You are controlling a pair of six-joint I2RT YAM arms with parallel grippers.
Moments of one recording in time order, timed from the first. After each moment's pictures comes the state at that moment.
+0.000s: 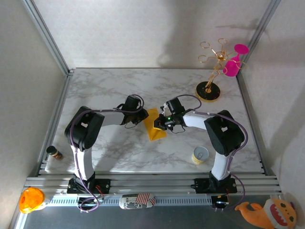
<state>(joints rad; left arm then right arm) -0.48 1.95 1.06 0.03 0.22 -1.00 0.58 1.85 1.01 -0.13 -0.62 0.70</state>
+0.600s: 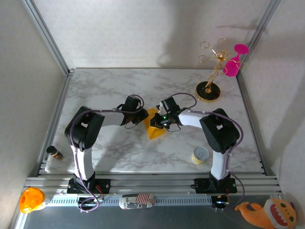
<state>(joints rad) -0.48 1.95 1.05 0.06 0.22 -1.00 0.61 1.91 1.08 -0.13 -0.56 0.70</state>
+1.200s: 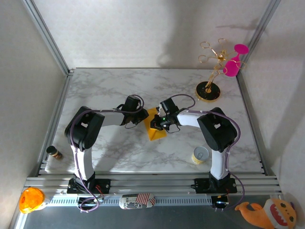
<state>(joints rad) -0.48 1.95 1.05 0.06 0.22 -1.00 0.62 1.94 1.09 -0.15 -0.55 0.70</state>
